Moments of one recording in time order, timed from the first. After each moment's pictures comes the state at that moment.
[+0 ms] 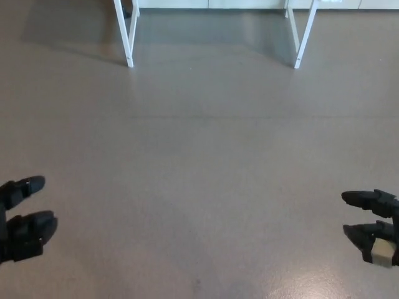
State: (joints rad) left_arm -0.04 0.44 0.22 0.37 -0.17 0.22 -0.33; right_arm -0.04 -0.33 -0.07 0.45 -0.08 -0.06 0.13
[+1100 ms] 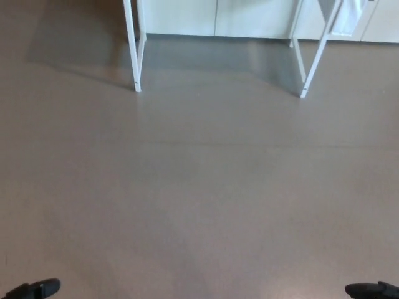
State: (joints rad) left_arm 0.33 0.42 0.17 0.24 -0.21 0.28 -0.43; right_arm 0.31 -0.32 -0.04 0.39 -0.07 -0.12 0.16
